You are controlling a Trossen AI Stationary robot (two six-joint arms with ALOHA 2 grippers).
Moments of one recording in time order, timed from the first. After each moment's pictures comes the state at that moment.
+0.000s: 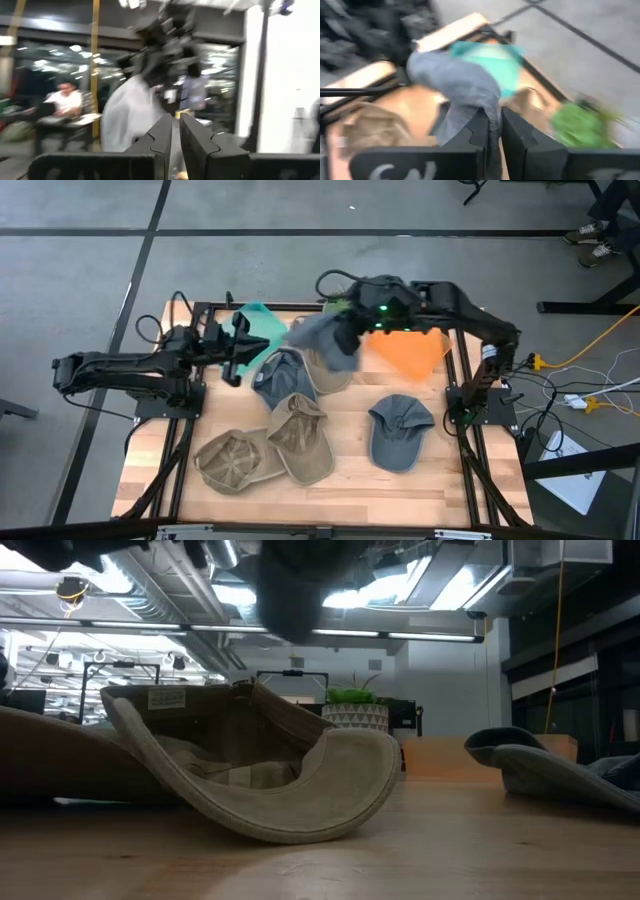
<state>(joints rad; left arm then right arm) 0.21 0.77 0.46 0.72 0.15 -0.18 -0.07 1.76 2.35 -1.24 0.35 0.41</state>
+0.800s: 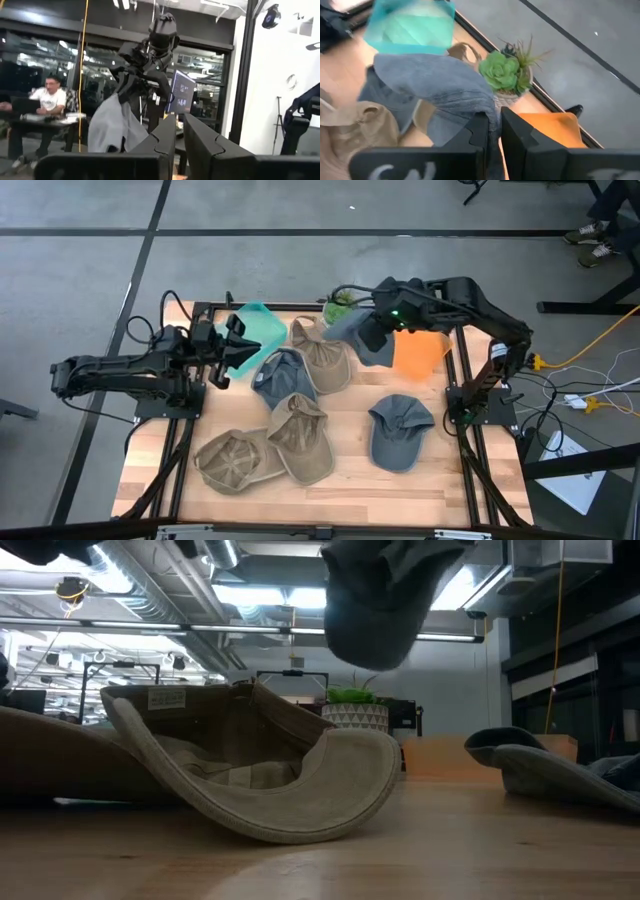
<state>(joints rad) 0.21 0.67 0.46 0.64 0.20 -0.27 -0.09 1.70 2.32 -1.57 0.50 0.50</state>
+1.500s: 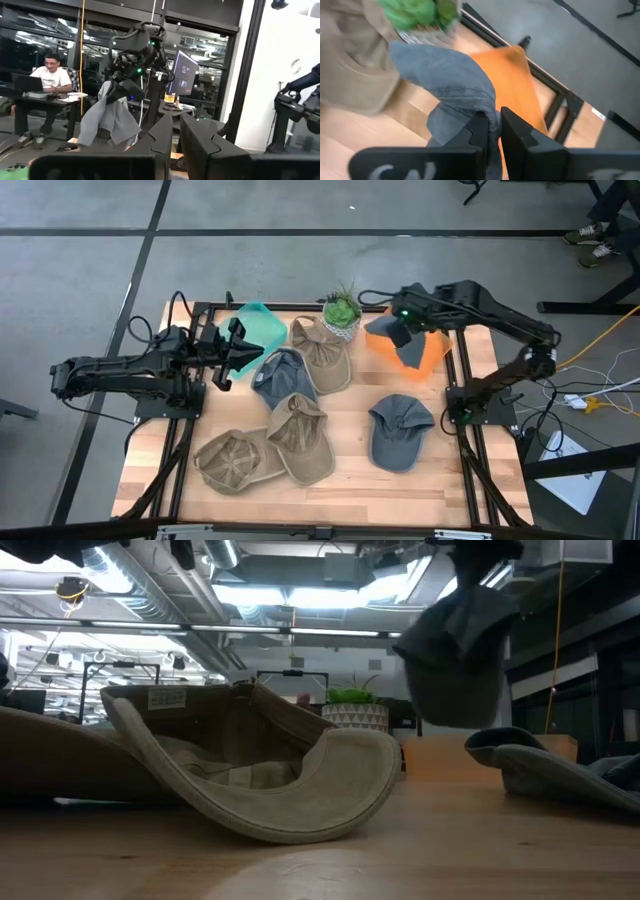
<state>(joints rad) 0.21 0.64 0.47 0.50 0.20 -0.25 -0.27 1.42 1.75 -1.57 0.50 0.59</state>
